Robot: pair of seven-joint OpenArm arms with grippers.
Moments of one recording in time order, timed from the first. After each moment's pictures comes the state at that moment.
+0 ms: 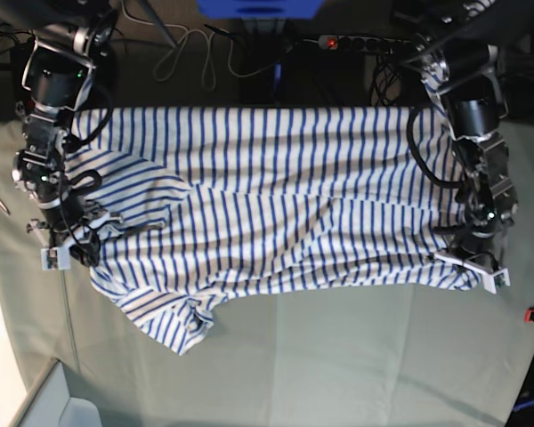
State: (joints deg) left arm -16.5 -9.3 -26.7 52.2 -4.8 -11.5 17.9; right arm 9.1 8.9 28.9 54.3 -13.4 34.0 2.6
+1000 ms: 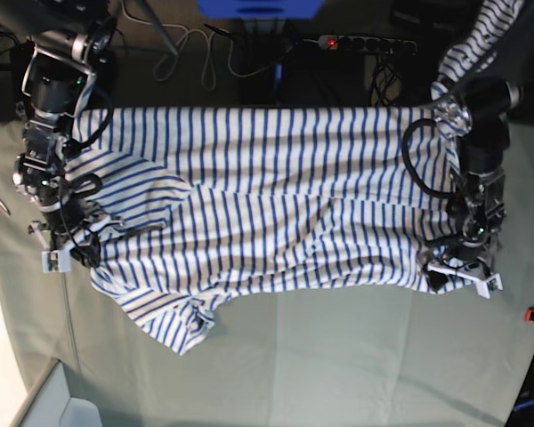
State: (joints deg) left arm -27.0 -12.0 -26.8 26.4 -4.7 -11.4 3.7; right arm 10.5 9.2 28.9 51.8 -13.4 34.0 2.6
